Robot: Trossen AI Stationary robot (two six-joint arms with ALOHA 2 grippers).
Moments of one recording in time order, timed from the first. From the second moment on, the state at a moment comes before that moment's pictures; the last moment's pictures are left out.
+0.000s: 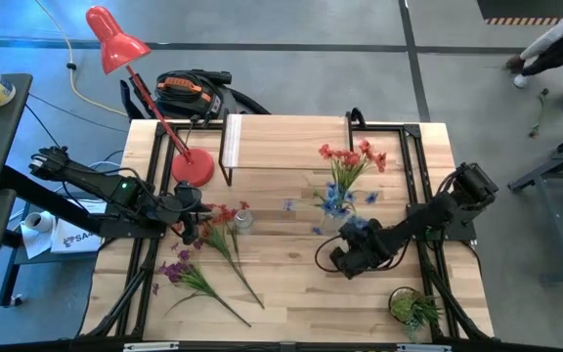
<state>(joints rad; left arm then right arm) -0.37 0.68 0.59 -0.71 -0.41 -0.61 0.52 1.67 0.80 -0.60 0.43 1.40</state>
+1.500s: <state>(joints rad) -0.38 0.81 0.59 -0.44 -0.18 -0.65 0.70 1.97 1.29 -0.50 0.23 1.61</state>
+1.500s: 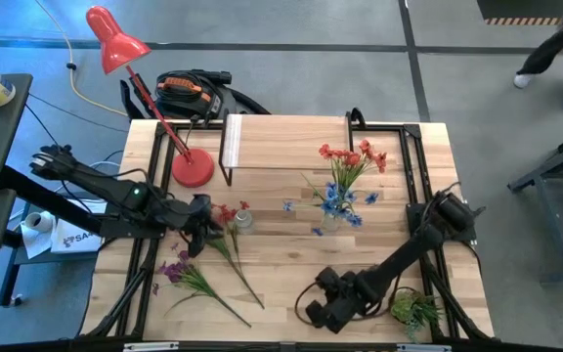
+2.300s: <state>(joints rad) -0.79 0.97 0.59 -0.42 -0.33 -1.23 0.71 2.07 1.40 -0.70 0.49 1.11</state>
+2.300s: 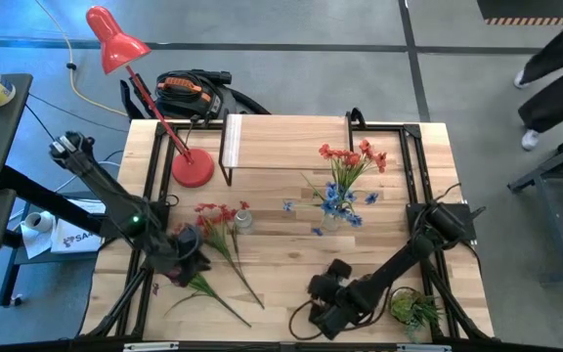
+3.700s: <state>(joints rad) -0.67 1.16 0.81 -0.52 -0.52 -1.22 0.85 2.07 1.40 -0.87 0.52 1.25</state>
